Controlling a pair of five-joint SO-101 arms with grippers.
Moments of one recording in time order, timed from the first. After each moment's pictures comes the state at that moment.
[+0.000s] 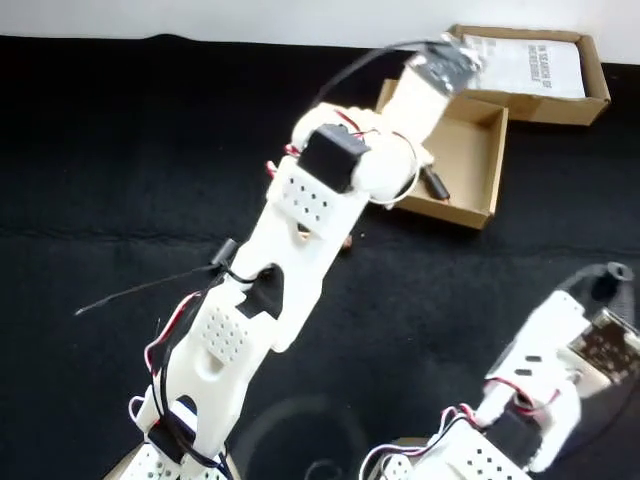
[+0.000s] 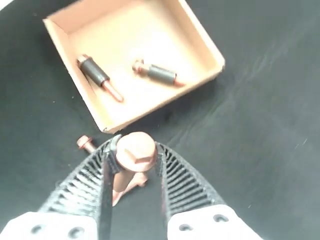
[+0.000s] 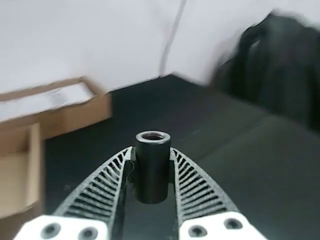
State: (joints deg) left arm 32.7 45.1 -90.1 99.4 1.0; right arm 33.1 -104.2 95.3 22.7 -0.3
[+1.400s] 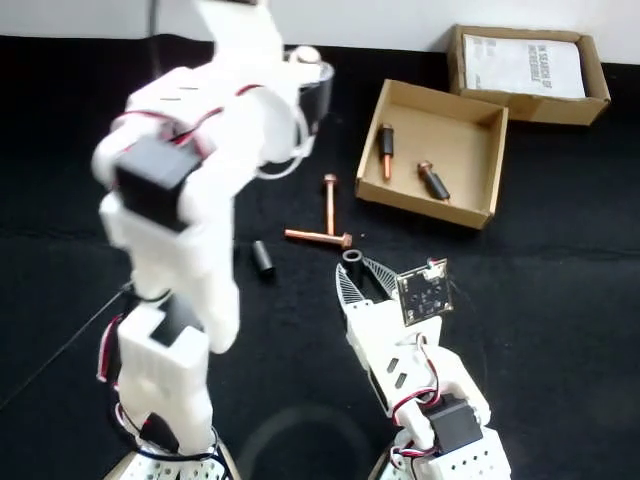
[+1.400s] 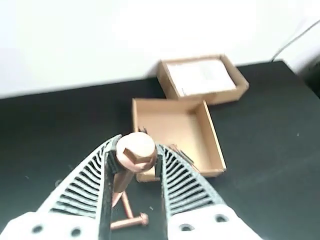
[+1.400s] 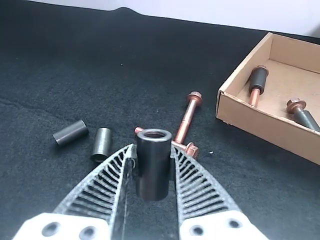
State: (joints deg) left arm 19.0 20.4 -93.5 101.2 13.9; right arm -28.5 -104.2 95.3 36.0 -4.0
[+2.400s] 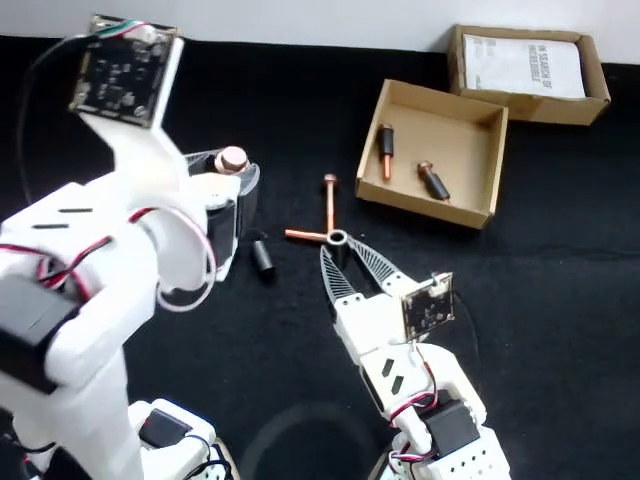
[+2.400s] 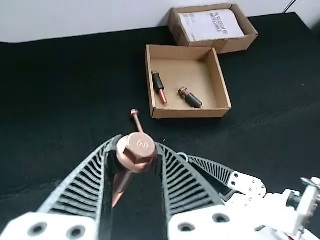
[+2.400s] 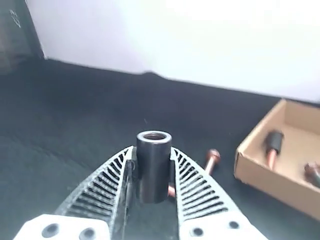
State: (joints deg) left arm 18.9 -28.8 -30.6 97.5 13.3; right arm -32.4 -104.2 95.3 22.2 -4.0
